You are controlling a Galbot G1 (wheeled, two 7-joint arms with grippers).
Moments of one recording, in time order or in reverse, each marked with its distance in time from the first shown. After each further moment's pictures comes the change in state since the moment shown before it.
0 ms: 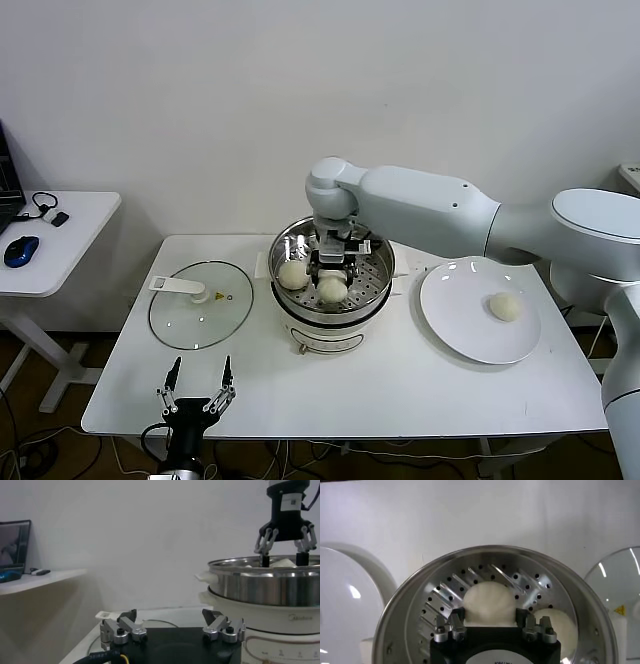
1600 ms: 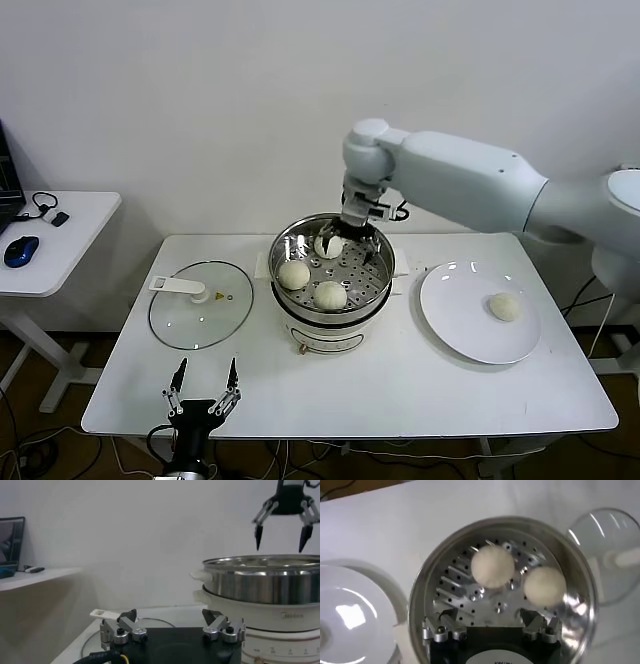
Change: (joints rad) left arm 0.002 0.003 0.021 0.004 0.002 -0.004 0.001; right arm 0.130 -0.130 0.003 -0.076 0.213 -0.108 0.039
